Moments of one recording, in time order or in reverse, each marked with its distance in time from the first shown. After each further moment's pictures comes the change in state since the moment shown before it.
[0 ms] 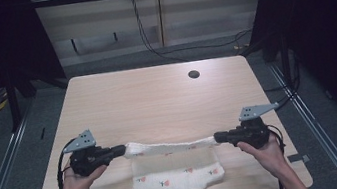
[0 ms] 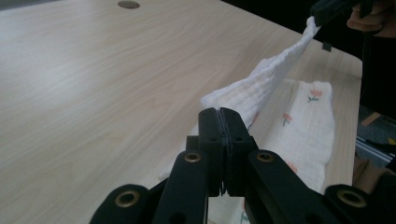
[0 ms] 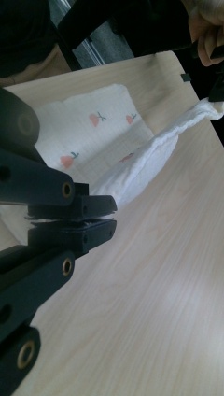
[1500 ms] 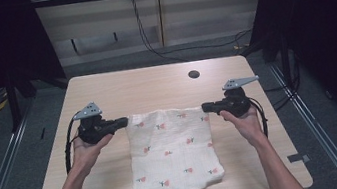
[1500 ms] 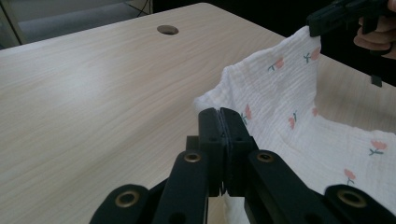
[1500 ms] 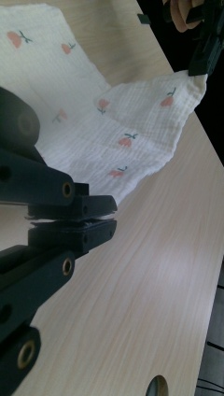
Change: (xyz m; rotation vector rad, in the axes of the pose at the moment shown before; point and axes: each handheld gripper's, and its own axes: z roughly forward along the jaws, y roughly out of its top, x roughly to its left) left arm 0.050 0.045 0.034 -0.039 0.077 -0.027; right arm -0.060 0.052 0.044 -0.058 -0.087 0.030
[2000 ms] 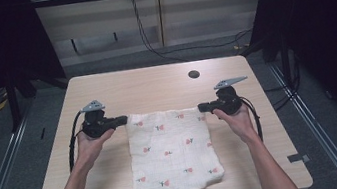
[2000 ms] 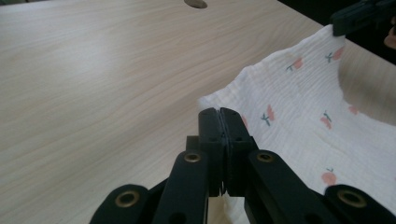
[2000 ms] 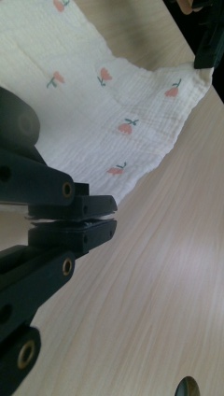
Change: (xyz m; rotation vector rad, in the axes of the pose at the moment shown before) left arm 0.034 -0.012 0.028 0.068 0.049 -0.084; right arm -0.021 -0.006 0.034 0.073 -0.036 0.046
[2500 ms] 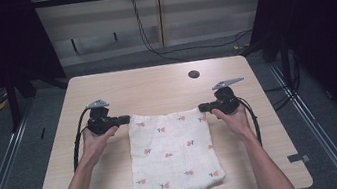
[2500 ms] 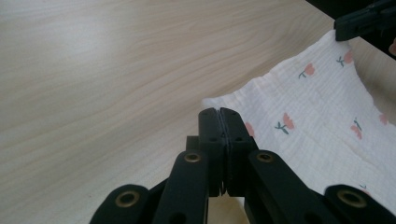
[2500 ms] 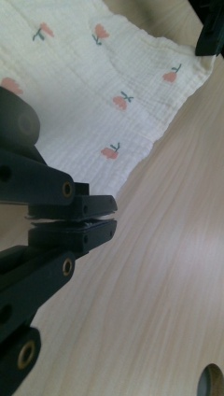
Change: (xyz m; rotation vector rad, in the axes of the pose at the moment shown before) left arm 0.019 -0.002 0.026 0.045 -0.009 -0.069; right arm -0.019 -0.009 0.020 0.028 -0.042 0.035
